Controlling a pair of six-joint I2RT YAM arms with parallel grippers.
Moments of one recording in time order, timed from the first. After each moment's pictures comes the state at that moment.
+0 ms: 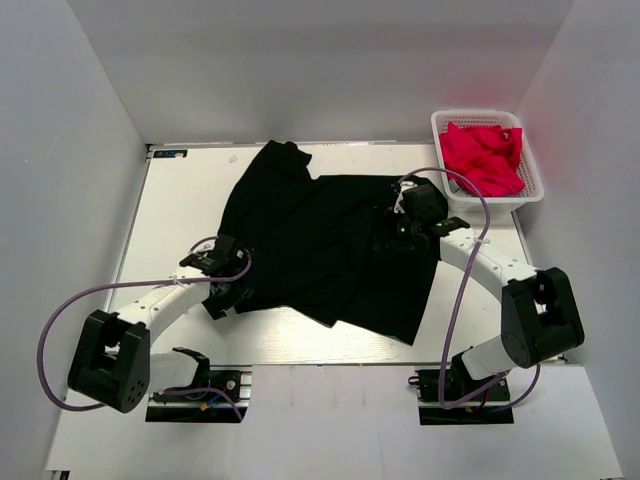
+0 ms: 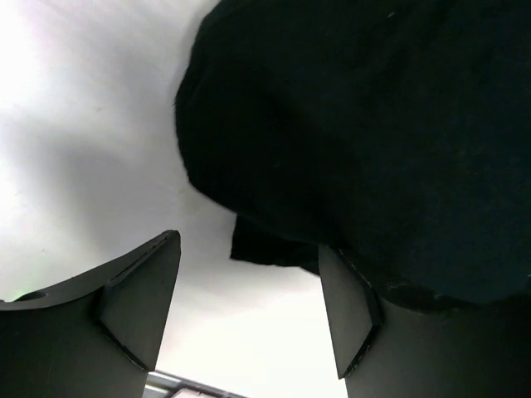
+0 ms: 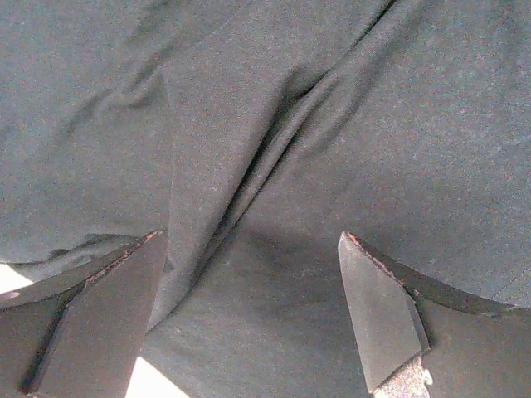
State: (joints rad) left arm -0.38 1.23 0.64 -0.74 -0.23 -1.01; right arm 0.41 1.46 0.93 -0.30 -0.13 0.30
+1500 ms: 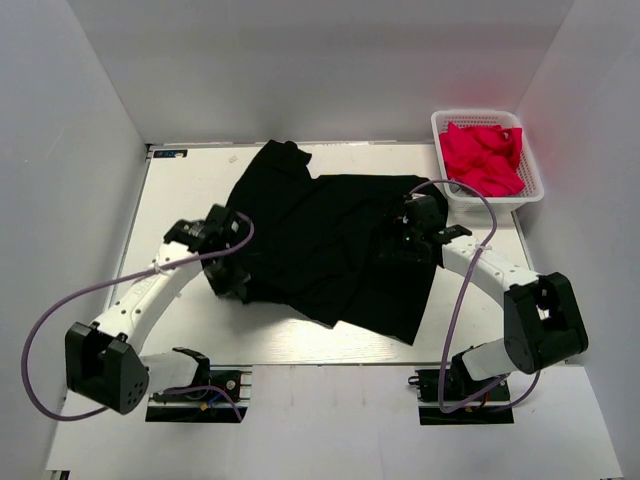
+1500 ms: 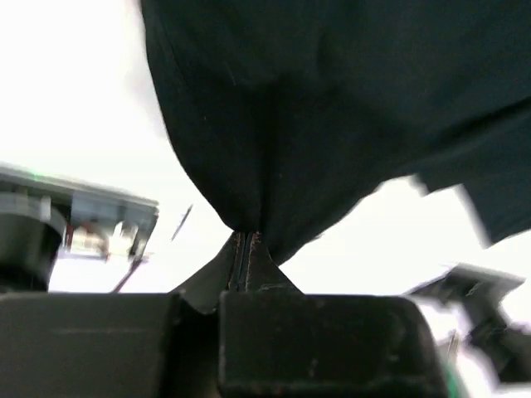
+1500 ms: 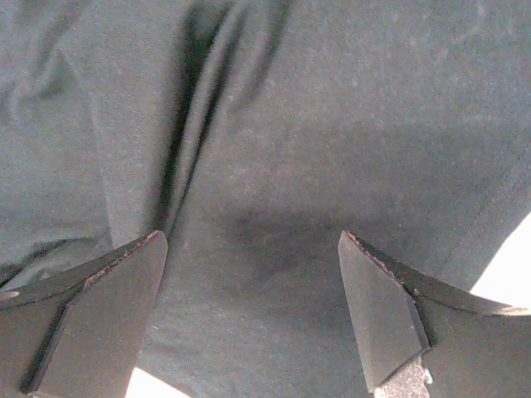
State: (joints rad) left arm -0.38 1.24 1.05 -1.19 0.02 -0.87; right arm 0.41 1.43 0.86 -0.35 -0.01 0.41
